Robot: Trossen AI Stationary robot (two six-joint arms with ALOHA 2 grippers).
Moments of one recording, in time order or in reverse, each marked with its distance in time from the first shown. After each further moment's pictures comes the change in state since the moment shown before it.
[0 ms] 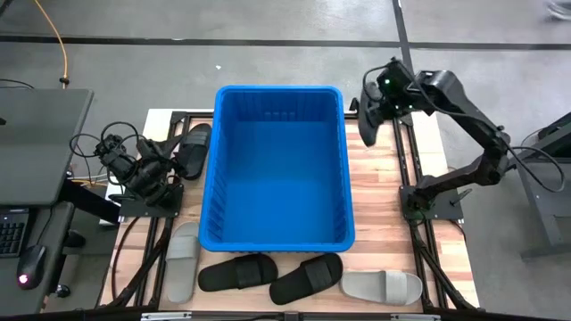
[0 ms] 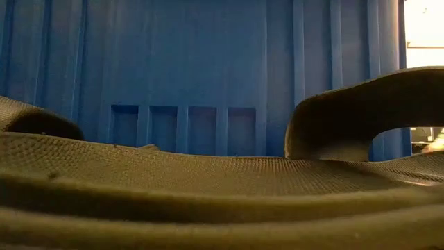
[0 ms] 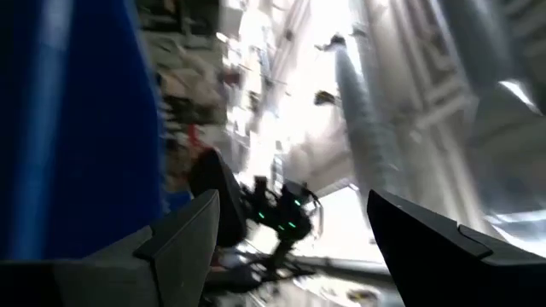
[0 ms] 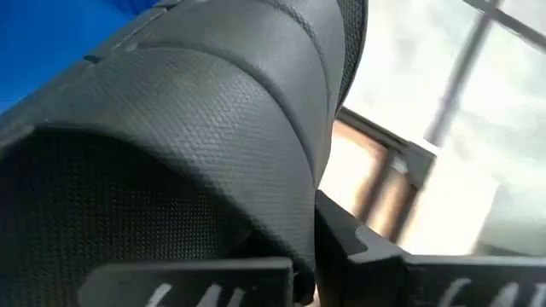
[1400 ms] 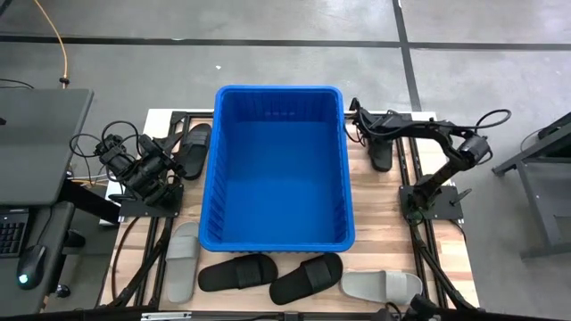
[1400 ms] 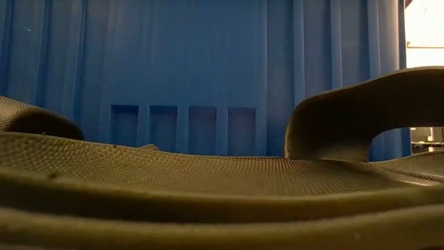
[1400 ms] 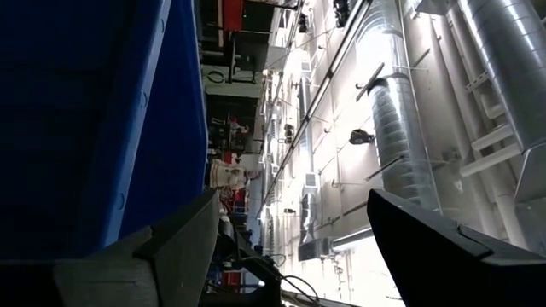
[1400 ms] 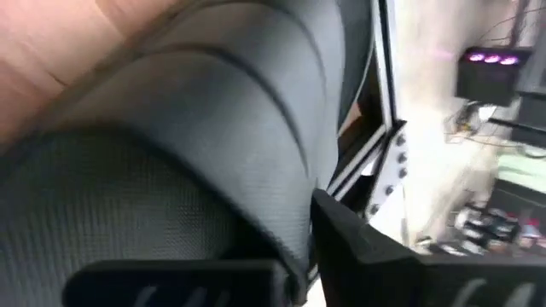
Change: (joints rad) left arm 0.000 0.000 0.000 0.051 -0.204 -0.002; right arm -0.200 0.224 -0.963 0.867 0.407 -0.699
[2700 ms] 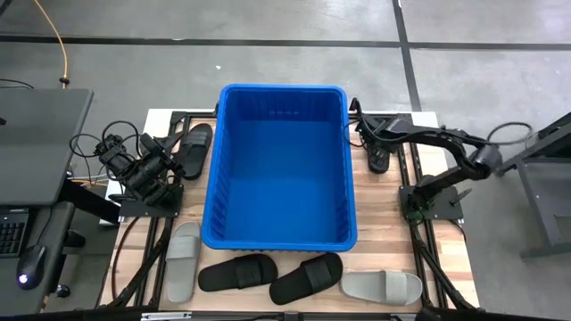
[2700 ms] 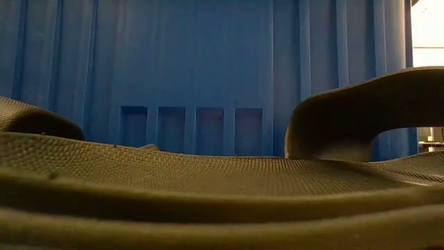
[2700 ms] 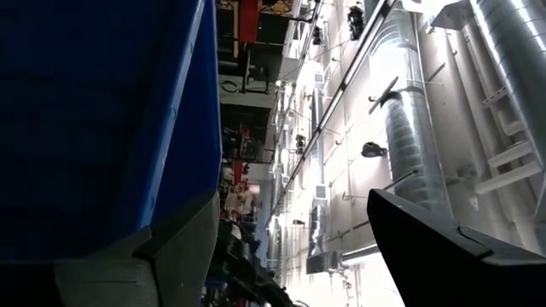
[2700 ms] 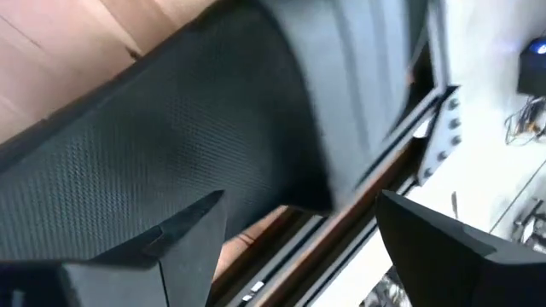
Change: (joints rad) left arm 0.000 0.000 0.000 0.019 -0.053 0.001; right arm 0.083 -0.118 -0.019 -0.185 -0.111 0.146
